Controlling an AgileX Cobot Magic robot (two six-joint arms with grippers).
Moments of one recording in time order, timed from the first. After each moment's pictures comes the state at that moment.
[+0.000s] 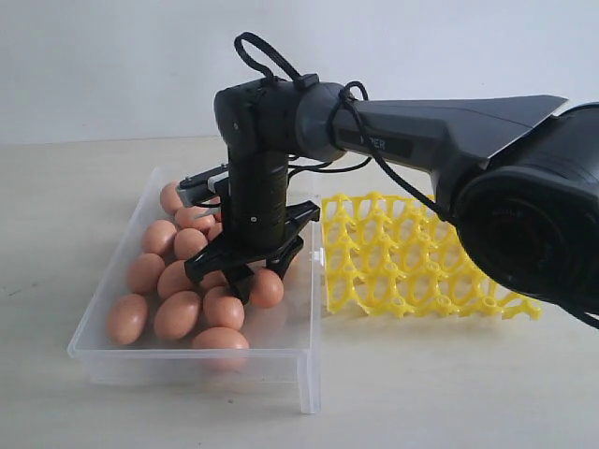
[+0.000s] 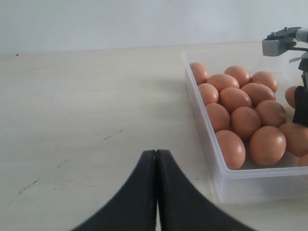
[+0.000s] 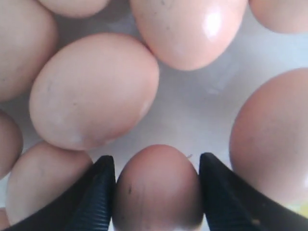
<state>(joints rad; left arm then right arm) -0.05 0.01 0.00 -0.19 0.37 0.15 0.71 2.43 -2.03 0.08 1.22 0.03</state>
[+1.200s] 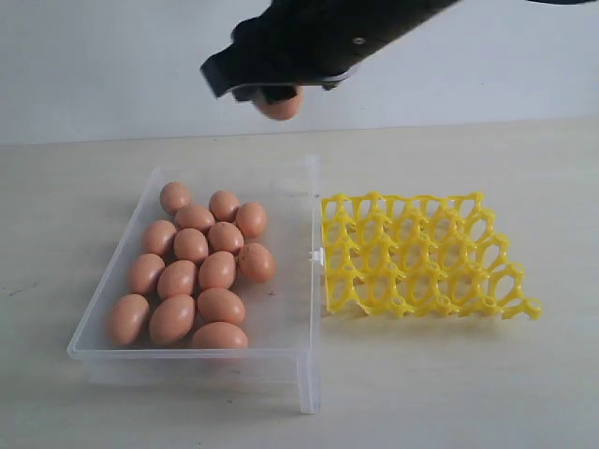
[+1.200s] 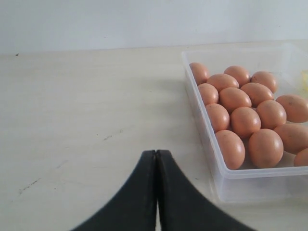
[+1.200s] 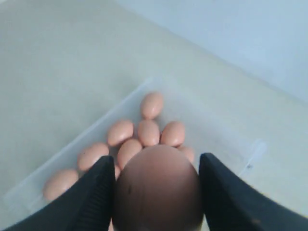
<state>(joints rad) -0.05 0.01 0.00 -0.19 0.37 0.15 0.70 1.55 -1.34 0.05 0.52 -0.06</state>
